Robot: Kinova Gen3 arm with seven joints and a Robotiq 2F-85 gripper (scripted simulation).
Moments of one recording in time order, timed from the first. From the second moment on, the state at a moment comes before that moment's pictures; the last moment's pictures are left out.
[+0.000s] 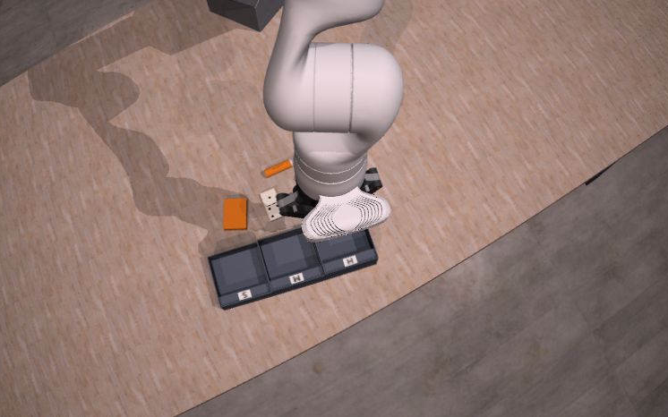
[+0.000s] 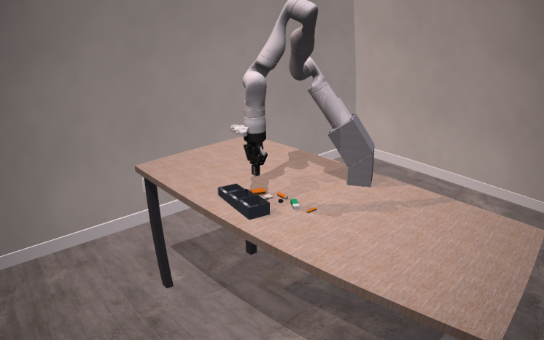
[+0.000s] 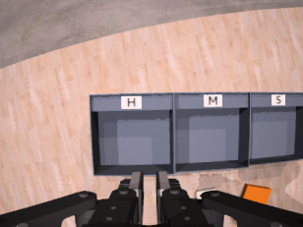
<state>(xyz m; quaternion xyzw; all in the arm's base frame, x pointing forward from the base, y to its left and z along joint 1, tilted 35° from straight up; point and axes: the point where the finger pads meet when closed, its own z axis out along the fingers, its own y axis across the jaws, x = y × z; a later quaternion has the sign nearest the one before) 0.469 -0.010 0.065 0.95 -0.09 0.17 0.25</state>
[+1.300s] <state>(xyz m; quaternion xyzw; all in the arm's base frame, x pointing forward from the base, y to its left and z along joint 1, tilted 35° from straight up) 0.410 -0.063 0.069 0.93 -0.20 0.21 0.23</state>
